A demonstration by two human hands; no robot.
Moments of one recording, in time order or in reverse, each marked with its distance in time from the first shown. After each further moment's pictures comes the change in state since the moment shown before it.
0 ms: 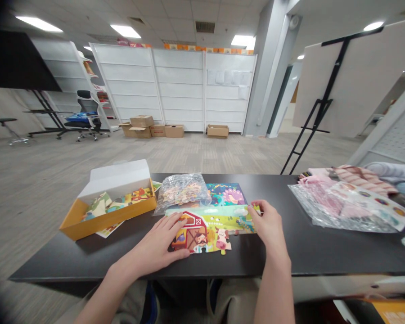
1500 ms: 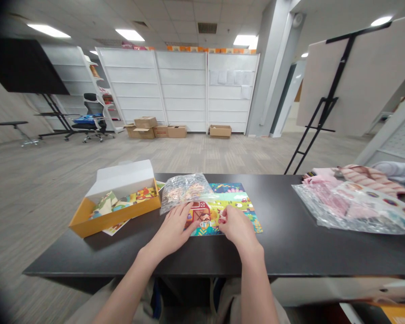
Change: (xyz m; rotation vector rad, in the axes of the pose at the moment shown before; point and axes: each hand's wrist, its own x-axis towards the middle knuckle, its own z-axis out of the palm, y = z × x) left_hand 0.040 0.010 0.019 0.024 0.176 -0.142; right_hand -0.029 -0.052 0.052 -0.372 -0.397 -0.209
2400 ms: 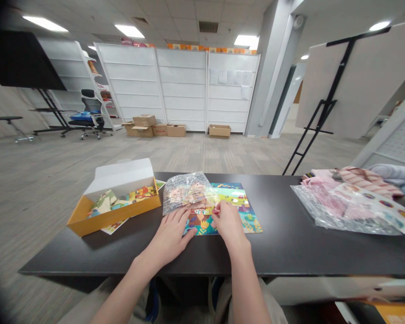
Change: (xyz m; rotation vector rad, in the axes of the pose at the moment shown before) left_hand -0.017 0.005 -0.002 0.096 -0.012 0.000; right_hand 0.012 -0.021 0.011 0.039 0.127 -0.103
